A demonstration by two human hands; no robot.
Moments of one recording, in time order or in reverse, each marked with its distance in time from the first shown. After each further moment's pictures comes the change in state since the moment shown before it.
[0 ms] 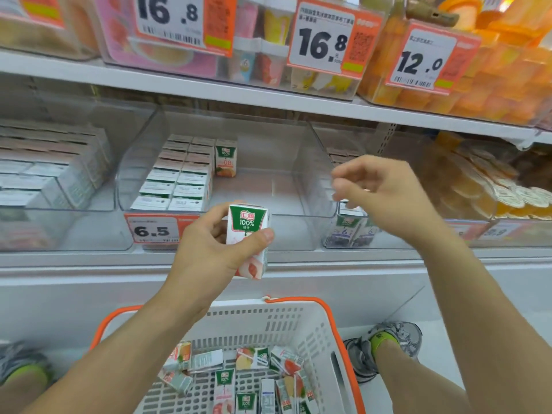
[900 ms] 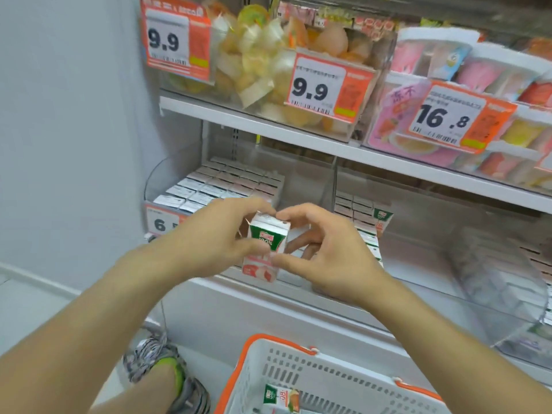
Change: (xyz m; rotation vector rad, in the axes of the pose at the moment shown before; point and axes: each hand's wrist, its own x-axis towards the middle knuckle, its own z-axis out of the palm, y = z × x) left_hand -0.009 0.073 -0.270 0.934 0.039 0.260; right_hand 0.011 -0.180 0.263 0.128 -0.439 -0.409
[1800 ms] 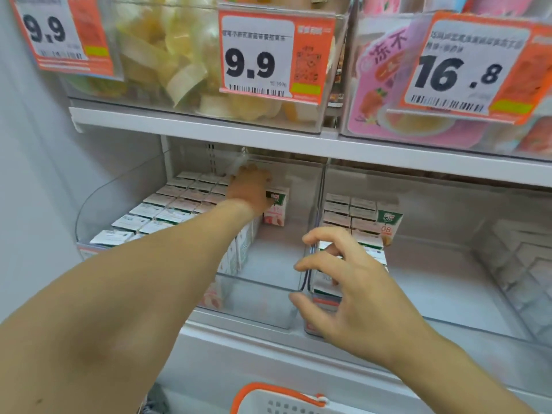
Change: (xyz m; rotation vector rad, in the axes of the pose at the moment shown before) left_hand 0.259 -0.073 0.093 0.502 0.155 -0.146; right_hand -0.005 0.103 -0.018 -0.426 0.161 -0.199
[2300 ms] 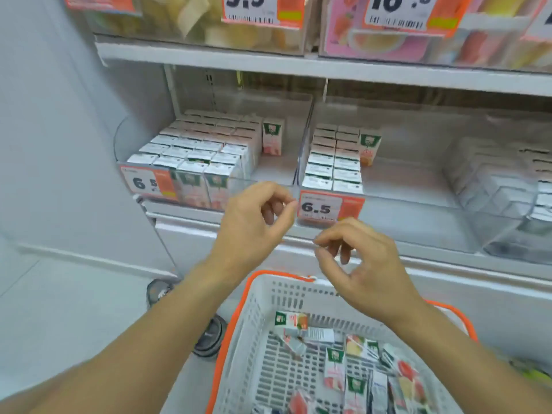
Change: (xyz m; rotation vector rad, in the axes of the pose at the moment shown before) left_hand -0.283 0.055 -0.048 -0.751 0.279 0.228; right_hand -0.114 -0.057 -0.017 0.272 0.151 0.104
